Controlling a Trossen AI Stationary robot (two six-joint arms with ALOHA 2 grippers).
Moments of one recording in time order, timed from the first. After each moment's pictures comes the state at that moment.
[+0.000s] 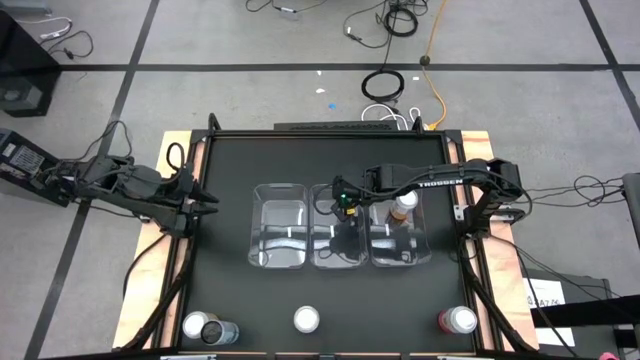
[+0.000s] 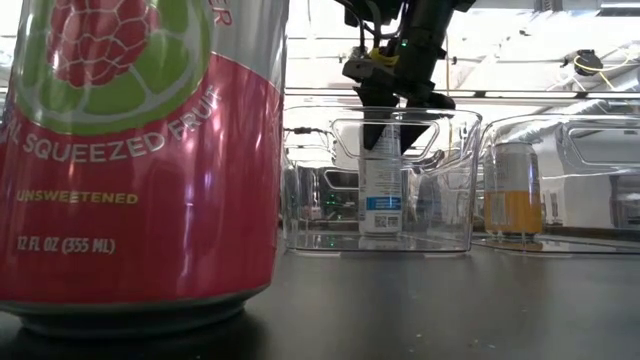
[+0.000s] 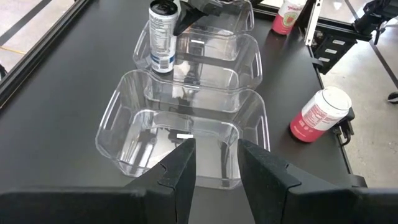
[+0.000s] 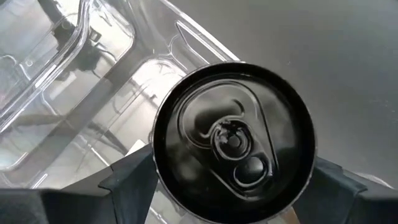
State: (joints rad) left arm -0.27 0.56 1.01 -1.06 -0.18 -0.33; right arm -0.06 1.73 1.39 -0.87 0.26 0.74
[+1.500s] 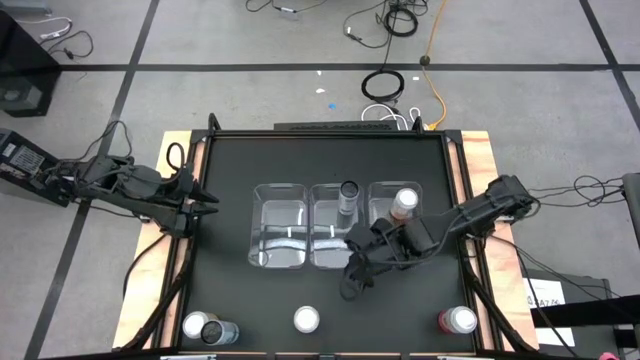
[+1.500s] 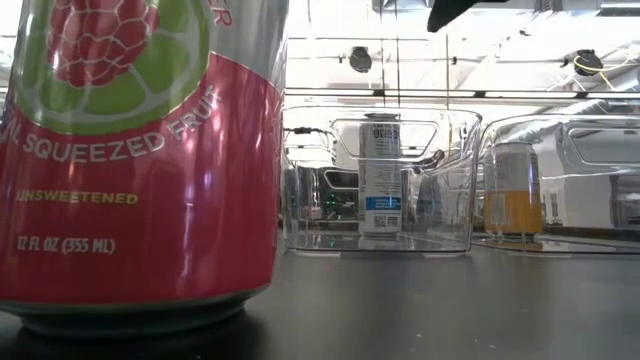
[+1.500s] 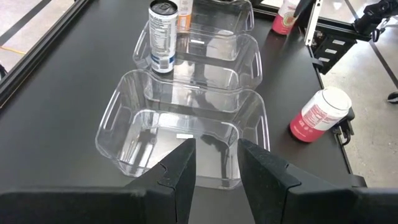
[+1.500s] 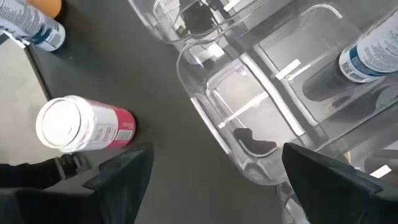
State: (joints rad) left arm -0.27 0.56 1.01 -1.06 -0.18 -0.33; right arm 0.43 1.73 1.68 -1.07 0.26 1.01
